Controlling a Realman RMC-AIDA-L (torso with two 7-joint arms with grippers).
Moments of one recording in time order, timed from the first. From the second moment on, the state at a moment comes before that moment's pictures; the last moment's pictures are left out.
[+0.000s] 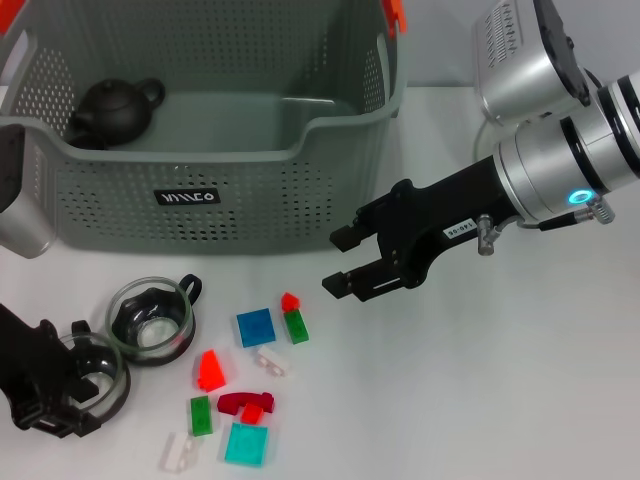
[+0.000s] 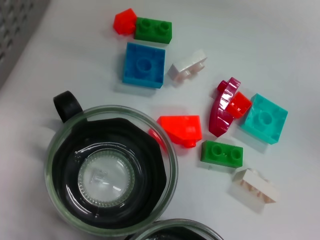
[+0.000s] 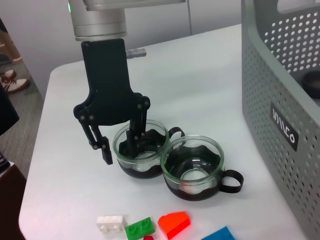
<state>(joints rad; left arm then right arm) -0.56 -2.11 0.86 1.21 2.85 1.92 -1.69 0.81 2.10 -1.22 -0.93 -2.12 -1.51 1.86</state>
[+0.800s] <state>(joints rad) -0.55 -2.13 0.87 1.18 2.85 1.86 -1.66 0.81 2.09 -1.22 -0.93 -2.13 -1.50 1.86</state>
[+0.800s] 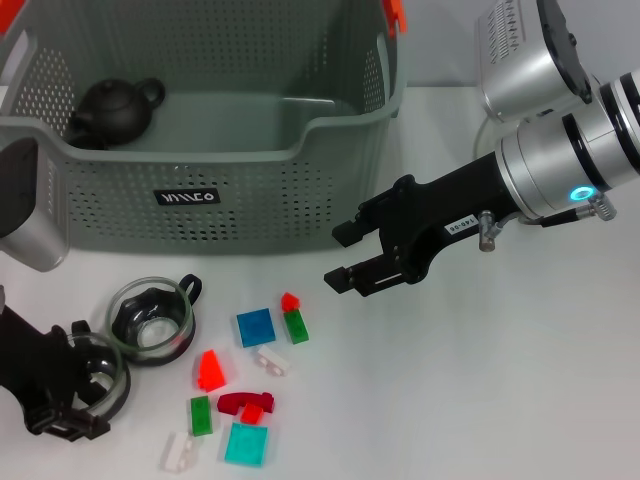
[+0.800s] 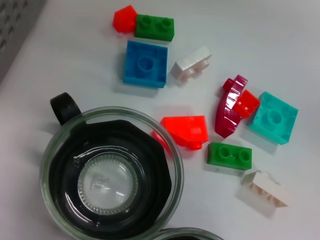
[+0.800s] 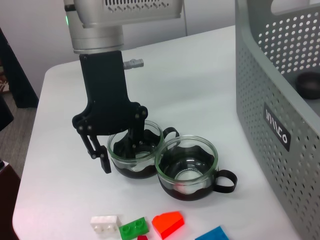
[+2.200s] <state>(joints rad) -0.55 -2.12 0.88 1.14 2.86 1.83 -1.67 0.81 2.09 -1.21 -0.93 -2.12 -1.50 1.86</state>
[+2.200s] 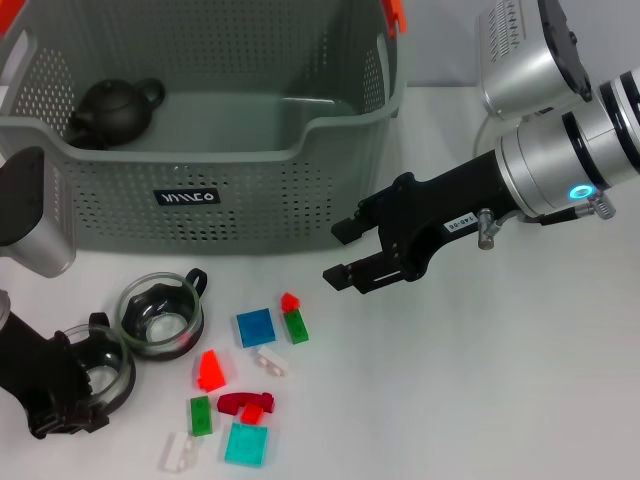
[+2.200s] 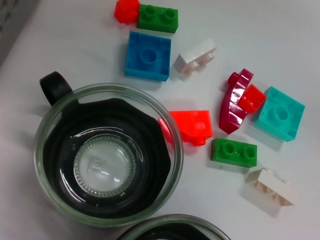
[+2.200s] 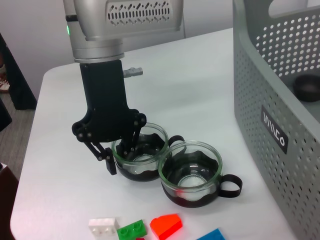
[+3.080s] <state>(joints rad) -0.55 -2.04 0.62 1.28 2.60 2.07 -1.65 0.80 2.09 -1.17 -0.93 -2.12 -1.51 1.83</state>
